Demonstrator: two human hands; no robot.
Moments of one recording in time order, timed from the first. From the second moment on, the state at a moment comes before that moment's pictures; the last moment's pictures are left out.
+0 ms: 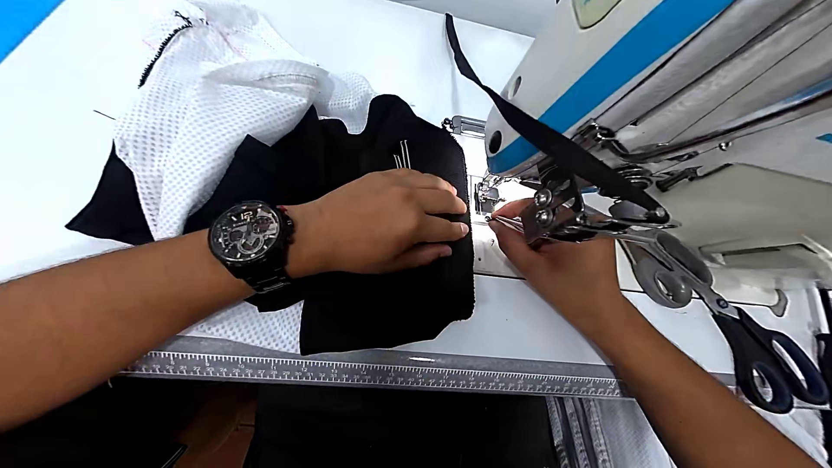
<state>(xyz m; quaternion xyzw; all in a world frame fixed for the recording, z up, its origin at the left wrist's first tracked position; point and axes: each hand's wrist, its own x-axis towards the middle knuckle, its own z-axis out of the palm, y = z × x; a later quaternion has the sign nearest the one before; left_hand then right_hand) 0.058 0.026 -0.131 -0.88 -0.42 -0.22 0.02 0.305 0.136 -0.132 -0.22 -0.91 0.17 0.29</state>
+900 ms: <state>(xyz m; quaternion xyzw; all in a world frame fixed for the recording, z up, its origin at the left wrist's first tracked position) 0.057 0.023 -0.130 -0.87 -0.43 -0.24 -0.01 0.293 0.149 -0.123 -0.22 -0.92 0.28 0.18</state>
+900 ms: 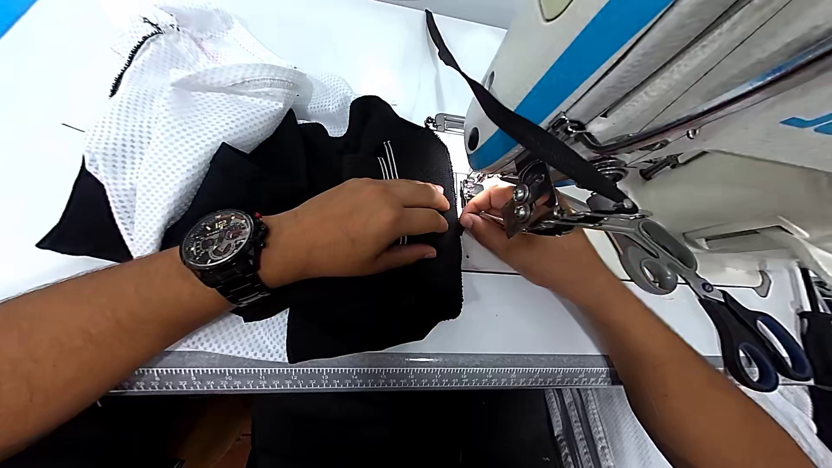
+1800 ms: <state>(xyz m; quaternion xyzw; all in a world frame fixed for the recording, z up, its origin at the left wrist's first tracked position) 0.058 0.042 -0.128 -0.89 -0.40 -0.23 0.00 0.301 0.136 -0.137 -0.19 -0.92 0.00 0.33</state>
